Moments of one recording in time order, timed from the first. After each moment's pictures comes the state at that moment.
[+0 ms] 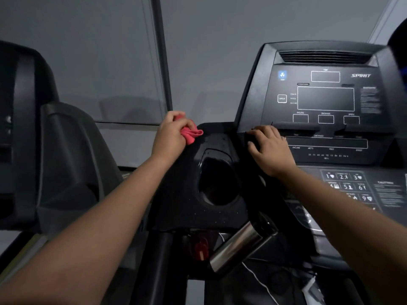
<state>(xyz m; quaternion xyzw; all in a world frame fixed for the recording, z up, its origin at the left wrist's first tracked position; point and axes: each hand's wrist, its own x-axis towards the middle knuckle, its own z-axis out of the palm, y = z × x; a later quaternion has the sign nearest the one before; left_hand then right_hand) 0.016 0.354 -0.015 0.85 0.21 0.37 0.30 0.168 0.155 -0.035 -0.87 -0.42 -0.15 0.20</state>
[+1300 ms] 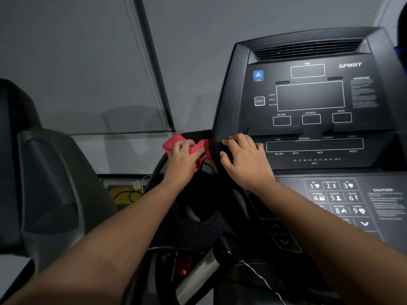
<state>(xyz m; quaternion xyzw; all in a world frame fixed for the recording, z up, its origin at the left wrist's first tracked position) 0.091 0.330 -0.078 0.95 0.15 0.27 -0.03 0.173 0.153 -0.037 -0.85 -0.44 -0.14 0.24</state>
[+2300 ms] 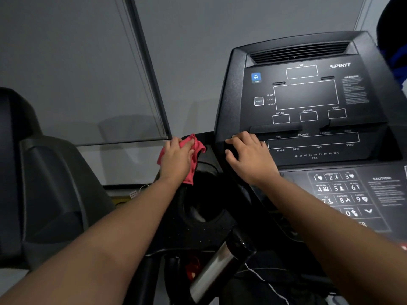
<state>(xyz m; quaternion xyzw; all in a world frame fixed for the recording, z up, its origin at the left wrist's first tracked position) 0.086 0.346 -0.068 0.93 0.22 0.30 0.02 0.173 0.155 -0.040 -0.86 -0.42 -0.15 0.25</state>
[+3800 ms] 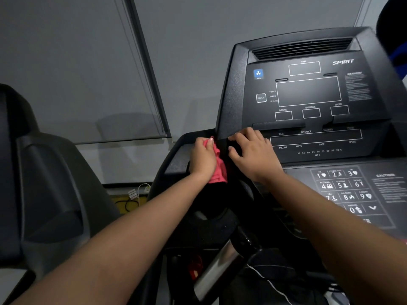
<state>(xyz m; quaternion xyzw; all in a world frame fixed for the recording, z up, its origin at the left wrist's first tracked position) 0.113 0.278 -0.052 0.79 0.31 0.32 0.42 0.172 0.155 -0.039 -0.86 -0.41 -0.15 0.26</state>
